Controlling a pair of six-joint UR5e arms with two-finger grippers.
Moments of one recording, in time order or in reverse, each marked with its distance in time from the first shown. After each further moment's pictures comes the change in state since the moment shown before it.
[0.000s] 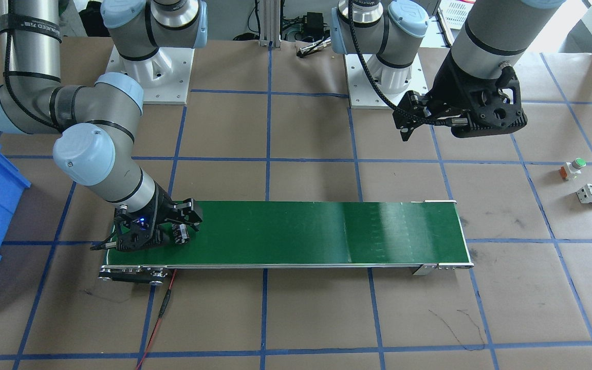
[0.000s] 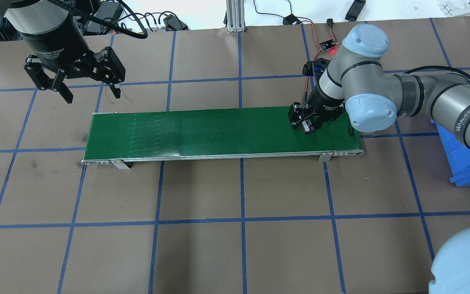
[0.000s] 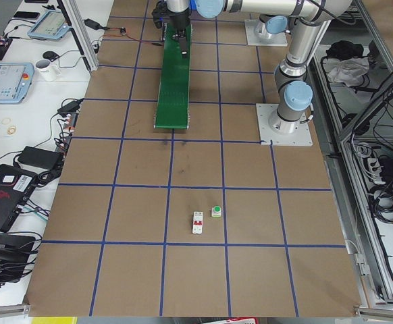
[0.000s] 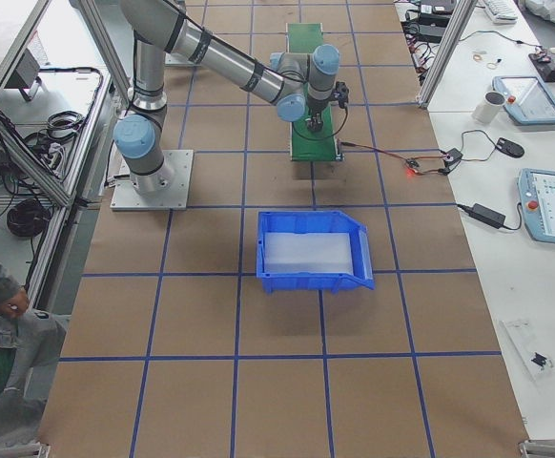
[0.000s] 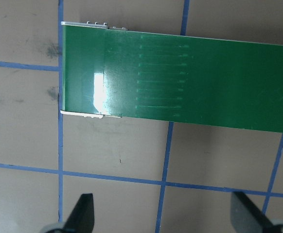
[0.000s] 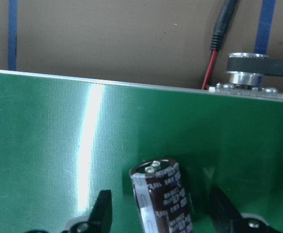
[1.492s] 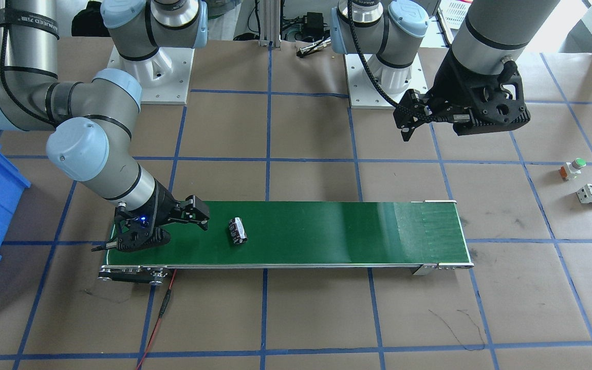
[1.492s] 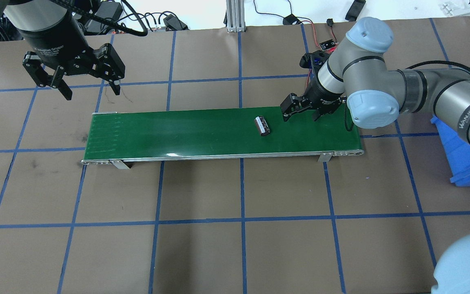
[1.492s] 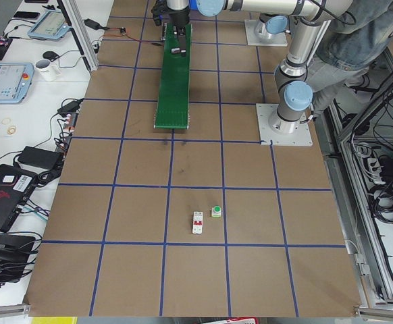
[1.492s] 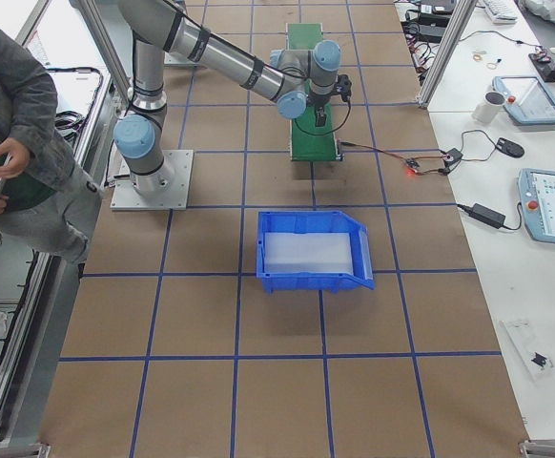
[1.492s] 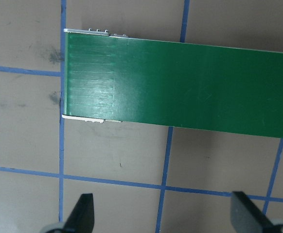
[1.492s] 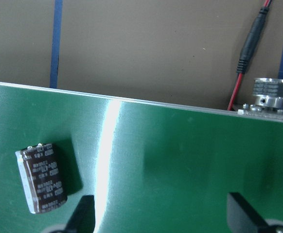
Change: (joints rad) left arm -0.004 0.003 0.006 0.013 0.004 -0.007; right arm 0.000 -0.011 -0.017 -0.009 0.074 -0.007
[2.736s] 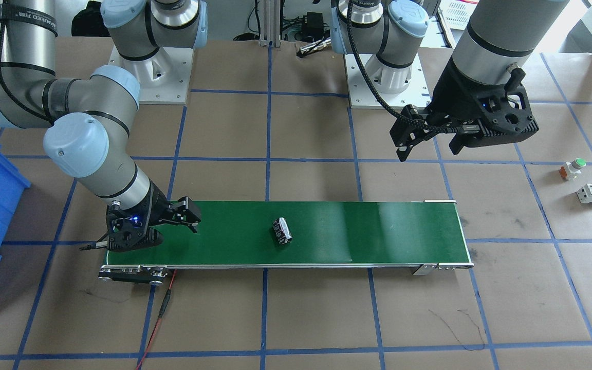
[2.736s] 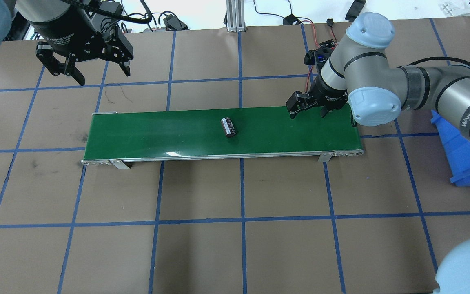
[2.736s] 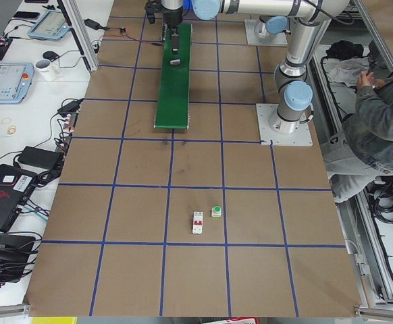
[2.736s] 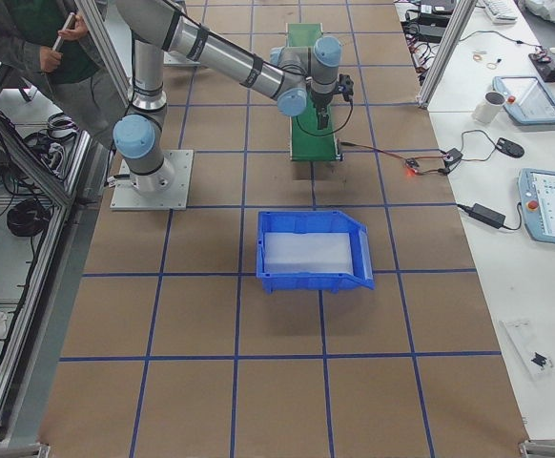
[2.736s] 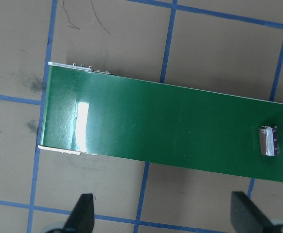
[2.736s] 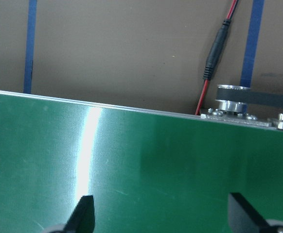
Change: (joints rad) left arm 0.000 -0.022 -0.002 0.133 -0.064 -0.064; right arm 0.000 -0.008 -0.013 0.000 -0.080 0.001
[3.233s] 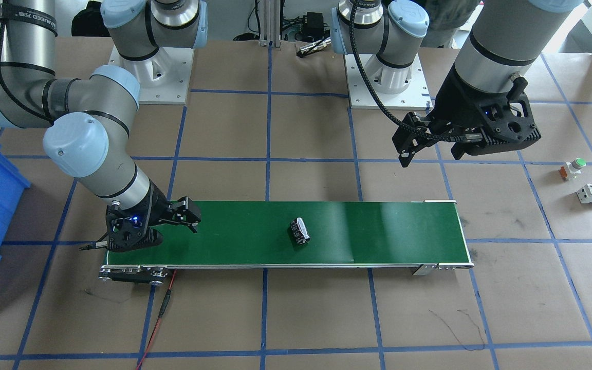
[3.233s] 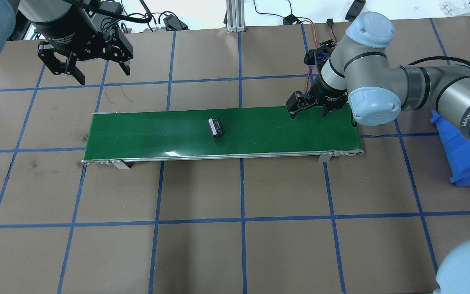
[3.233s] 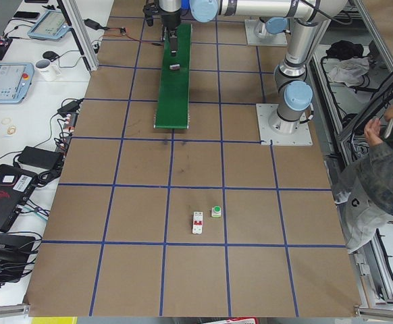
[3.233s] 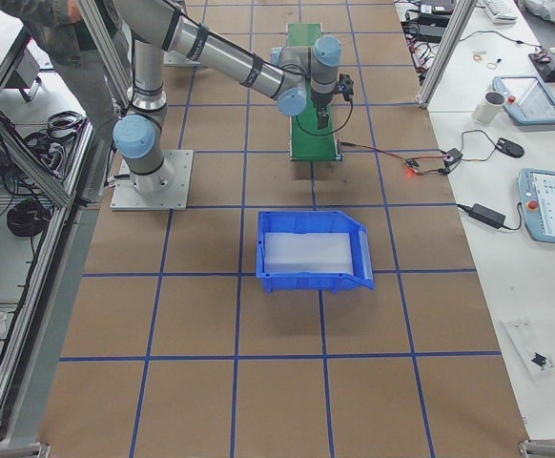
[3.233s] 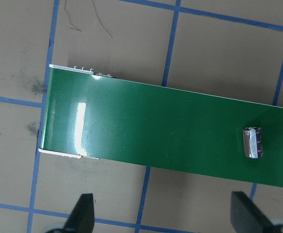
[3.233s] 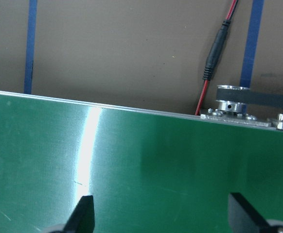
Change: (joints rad) left arm 0.006 -0.014 0.000 0.013 0.002 -0.001; right arm 0.000 -0.001 -0.001 0.000 0.000 0.001
